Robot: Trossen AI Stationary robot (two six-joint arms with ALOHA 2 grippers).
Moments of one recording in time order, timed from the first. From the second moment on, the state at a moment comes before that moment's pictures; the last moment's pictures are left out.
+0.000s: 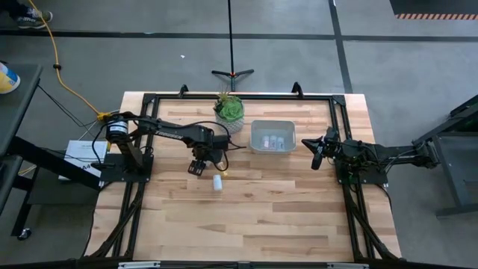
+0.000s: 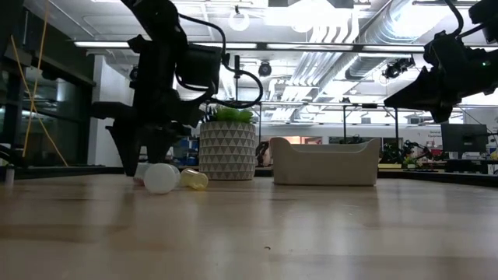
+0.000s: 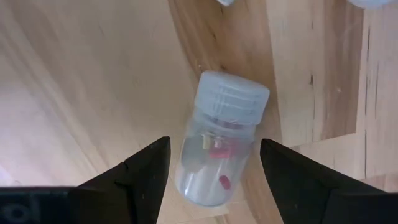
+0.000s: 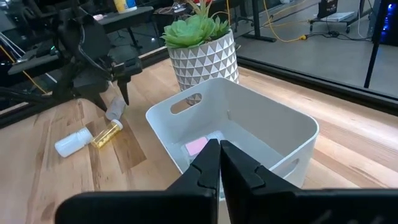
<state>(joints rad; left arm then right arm) 0.14 1.75 1.07 -0.91 -0.03 0.41 0.04 0.14 0.08 -0.19 0.50 0.40</state>
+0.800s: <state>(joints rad) 0.14 1.75 1.22 -1.05 -0.01 0.20 0.04 0.14 0.08 -0.19 0.50 0.39</state>
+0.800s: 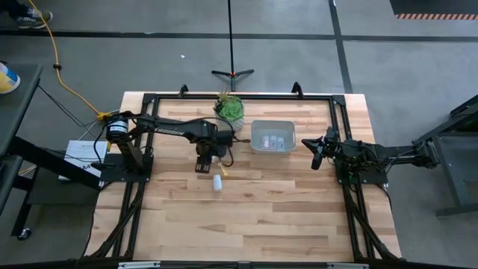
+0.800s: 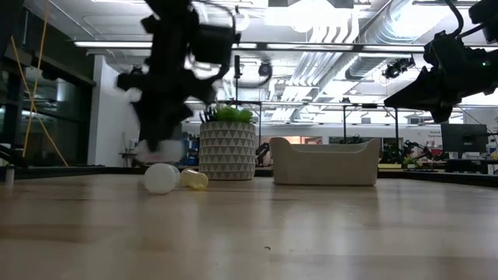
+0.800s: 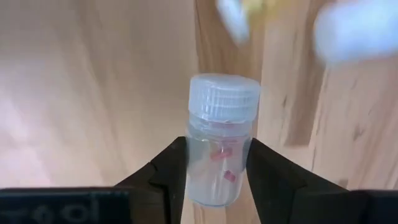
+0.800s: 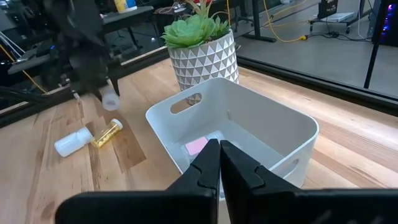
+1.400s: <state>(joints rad) 0.14 1.75 1.47 -0.46 0.05 0.10 0.04 0.14 0.08 -0.19 0.50 0.39</state>
